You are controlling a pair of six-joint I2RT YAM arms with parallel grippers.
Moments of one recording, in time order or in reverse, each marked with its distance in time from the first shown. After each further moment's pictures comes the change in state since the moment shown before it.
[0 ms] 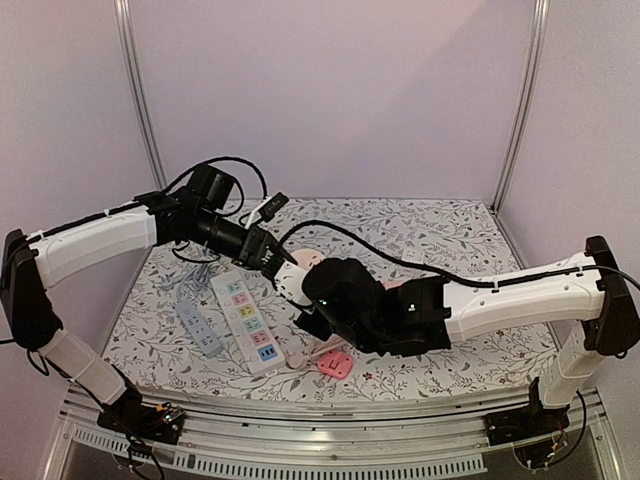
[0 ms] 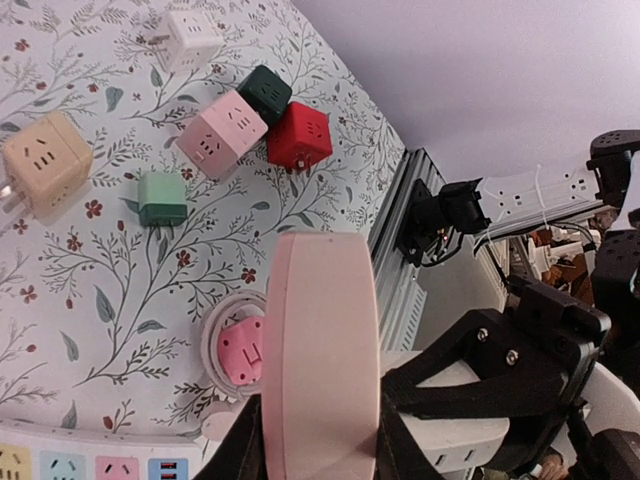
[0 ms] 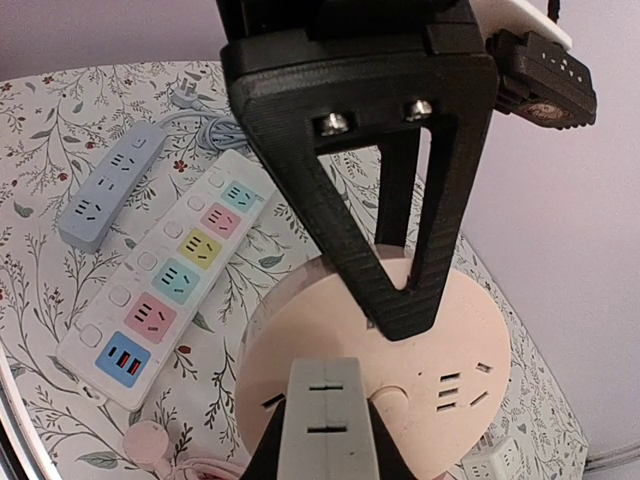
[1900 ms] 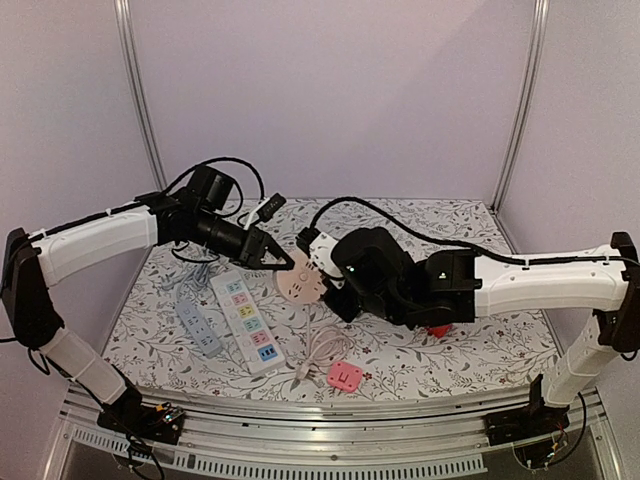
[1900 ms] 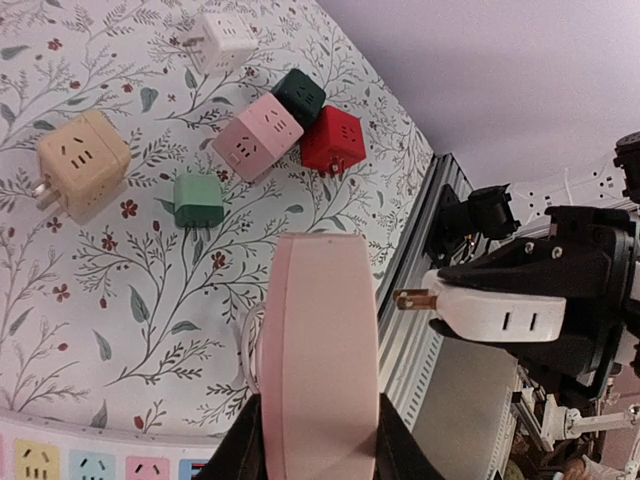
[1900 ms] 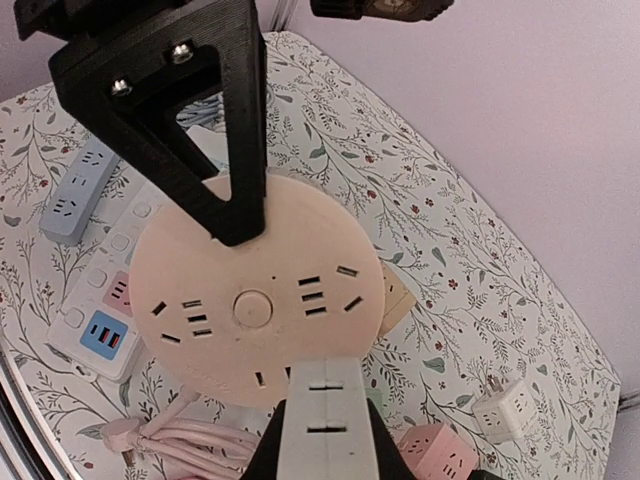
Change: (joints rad) left arm 0.005 0.010 -0.006 -0.004 -0.049 0.033; right arm -0.084 -0.097 -0.011 -0.179 -0.076 0.170
